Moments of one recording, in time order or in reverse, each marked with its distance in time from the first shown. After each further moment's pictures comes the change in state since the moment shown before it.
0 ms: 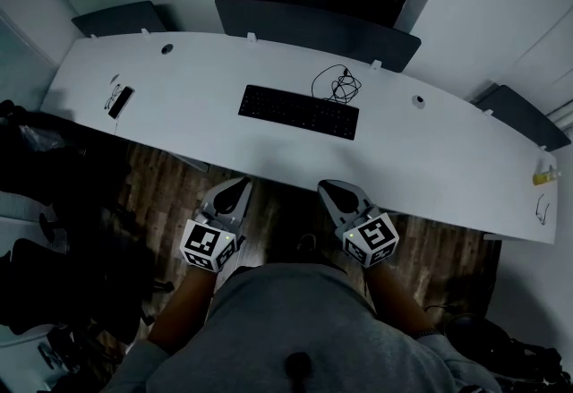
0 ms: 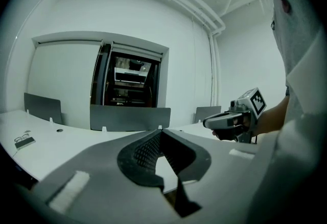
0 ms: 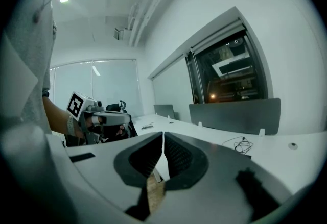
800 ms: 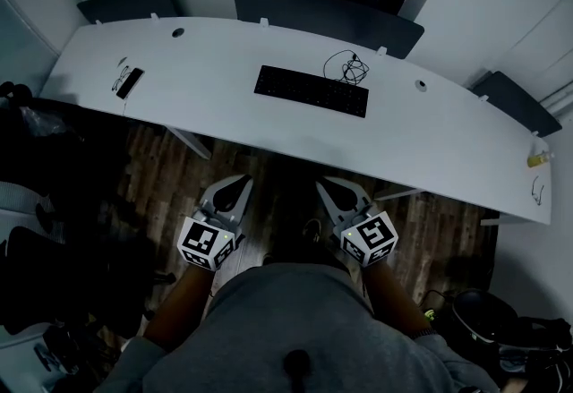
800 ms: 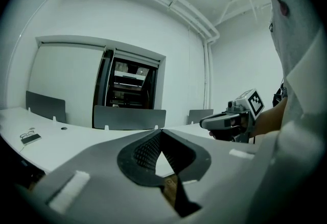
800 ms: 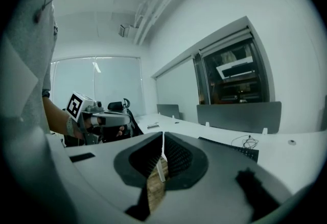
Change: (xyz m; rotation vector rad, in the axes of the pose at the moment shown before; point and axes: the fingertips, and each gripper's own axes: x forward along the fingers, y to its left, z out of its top) left arm -0.111 0.004 -0.019 -0.004 -0.038 -0.057; right arm 0.000 0.118 -0.007 -0.031 -0.003 -0.033
